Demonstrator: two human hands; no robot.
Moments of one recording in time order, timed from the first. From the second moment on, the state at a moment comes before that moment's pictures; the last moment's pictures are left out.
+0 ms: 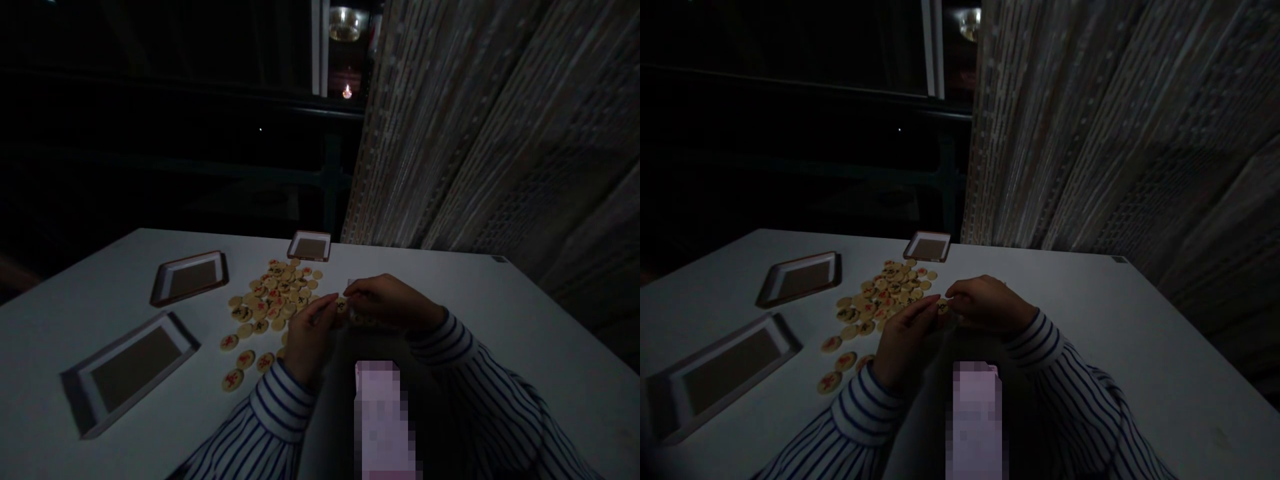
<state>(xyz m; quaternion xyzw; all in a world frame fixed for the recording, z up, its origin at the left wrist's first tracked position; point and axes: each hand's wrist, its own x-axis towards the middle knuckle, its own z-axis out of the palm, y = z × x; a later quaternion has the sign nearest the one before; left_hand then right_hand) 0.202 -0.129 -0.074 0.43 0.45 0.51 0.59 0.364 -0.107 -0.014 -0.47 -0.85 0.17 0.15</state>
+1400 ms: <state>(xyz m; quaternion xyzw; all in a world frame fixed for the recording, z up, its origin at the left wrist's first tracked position) 0.209 -0.128 -0.079 0.41 0.47 0.50 0.59 0.368 -0.100 -0.025 -0.43 -0.89 0.03 0.12</state>
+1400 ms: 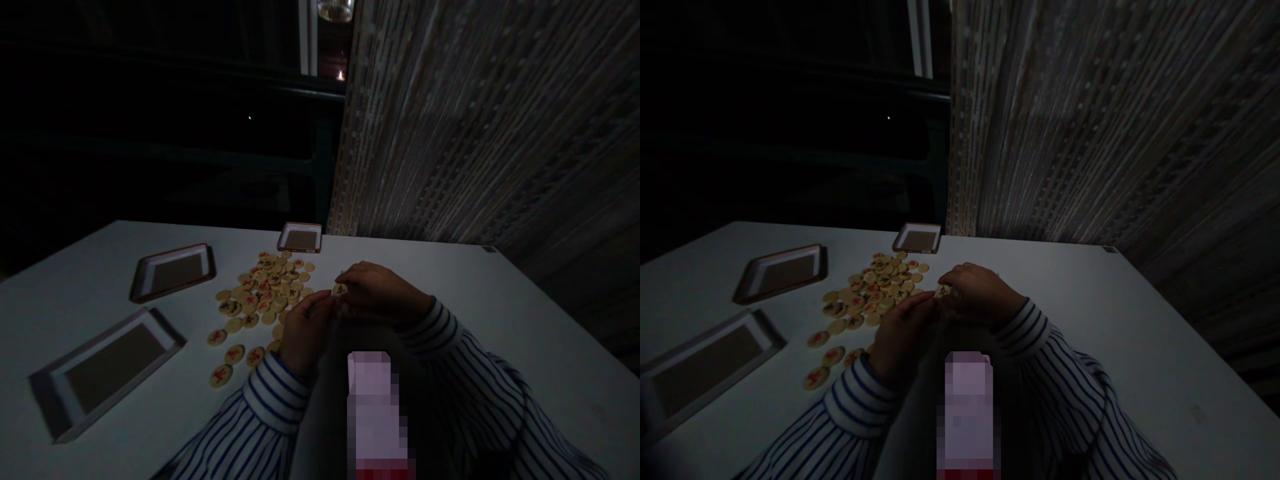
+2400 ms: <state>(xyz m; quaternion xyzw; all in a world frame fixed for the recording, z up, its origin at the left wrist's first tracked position) 0.212 -0.123 -0.109 0.66 0.45 0.39 0.45 0.377 -0.083 -0.047 -0.51 -0.86 0.05 -0.06</state>
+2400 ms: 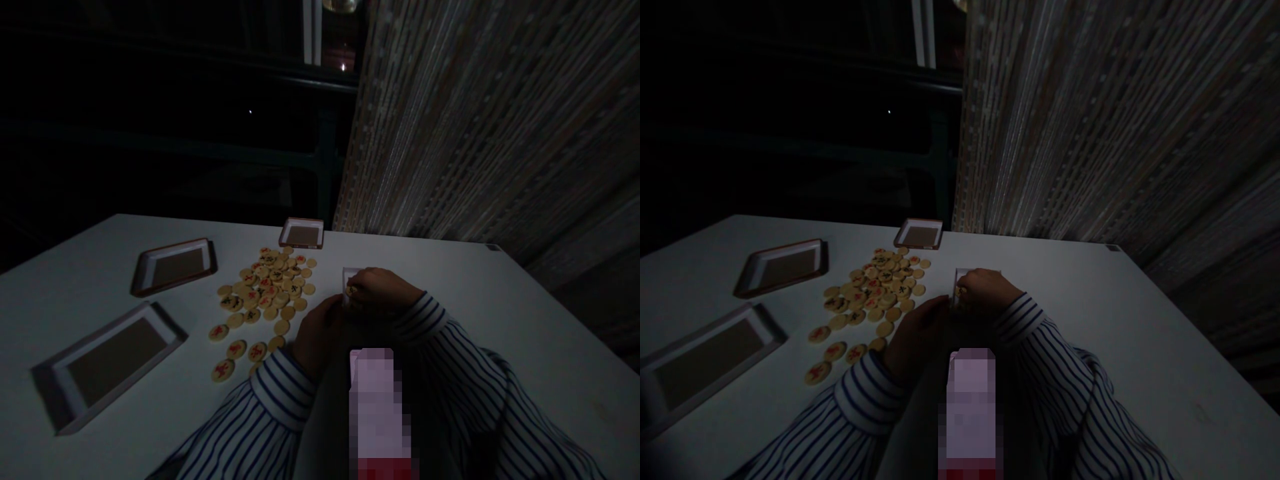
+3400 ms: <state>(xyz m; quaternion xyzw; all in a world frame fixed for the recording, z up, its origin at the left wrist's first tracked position) 0.213 -0.125 -0.107 0.66 0.46 0.39 0.45 0.379 -0.081 -0.046 -0.50 -0.86 0.06 -0.07</state>
